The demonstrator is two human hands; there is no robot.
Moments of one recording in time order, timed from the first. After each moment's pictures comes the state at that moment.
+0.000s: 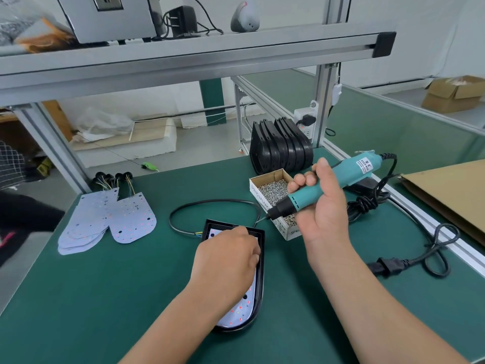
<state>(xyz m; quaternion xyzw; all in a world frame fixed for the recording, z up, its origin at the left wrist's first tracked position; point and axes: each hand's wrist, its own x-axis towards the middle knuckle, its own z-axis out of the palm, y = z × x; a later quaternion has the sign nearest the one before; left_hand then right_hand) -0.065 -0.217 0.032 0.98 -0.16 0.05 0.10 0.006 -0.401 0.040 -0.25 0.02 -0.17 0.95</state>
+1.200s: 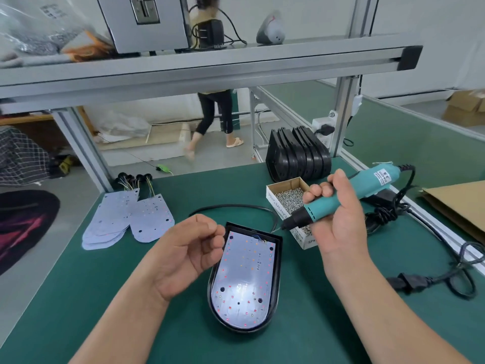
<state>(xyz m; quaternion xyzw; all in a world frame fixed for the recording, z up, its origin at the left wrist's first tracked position) -0.056 -0.131 0.067 0.52 0.07 -0.16 0.84 0.000 -0.394 0.041 -0.27 0.01 -0.16 0.95</state>
